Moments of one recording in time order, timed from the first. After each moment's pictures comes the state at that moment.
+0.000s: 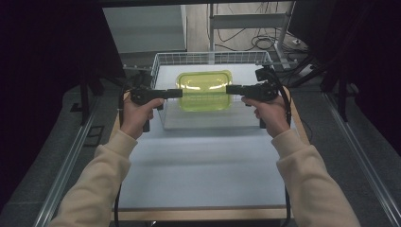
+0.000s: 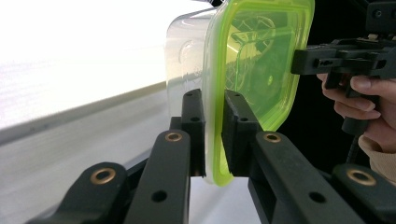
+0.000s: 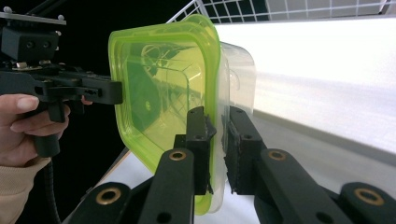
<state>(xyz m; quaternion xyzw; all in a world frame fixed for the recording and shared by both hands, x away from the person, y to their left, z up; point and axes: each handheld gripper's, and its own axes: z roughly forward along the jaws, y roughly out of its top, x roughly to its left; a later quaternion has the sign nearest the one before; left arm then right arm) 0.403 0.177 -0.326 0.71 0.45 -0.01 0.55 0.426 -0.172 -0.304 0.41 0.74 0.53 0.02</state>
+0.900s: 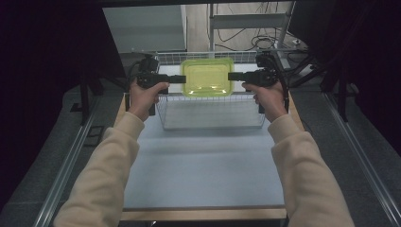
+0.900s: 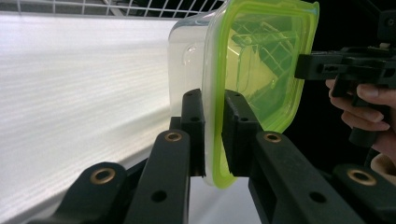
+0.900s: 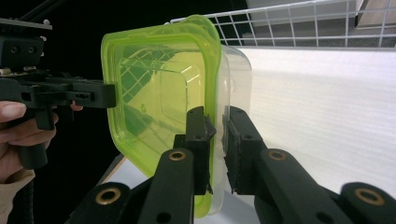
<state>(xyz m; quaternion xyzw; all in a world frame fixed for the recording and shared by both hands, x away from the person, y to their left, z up) 0.449 0.170 -0.313 0.70 0.47 -0.01 0.54 0.466 -0.172 -0.294 0.43 0.73 0.52 0.03</state>
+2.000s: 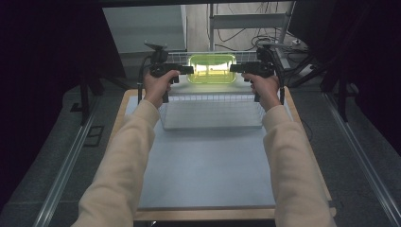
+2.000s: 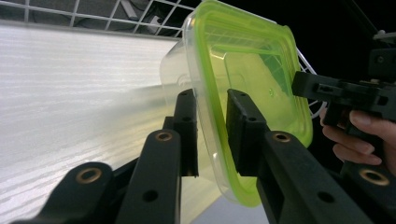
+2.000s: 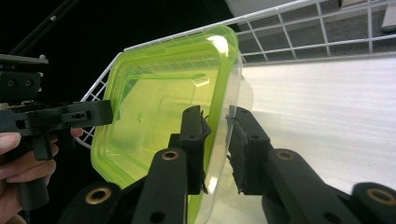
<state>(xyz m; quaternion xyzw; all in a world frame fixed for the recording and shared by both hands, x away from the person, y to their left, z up) 0.511 0.153 -0.333 0.66 0.52 -0.04 0.54 0.527 -0.180 -0.317 0.50 0.69 0.52 0.00</state>
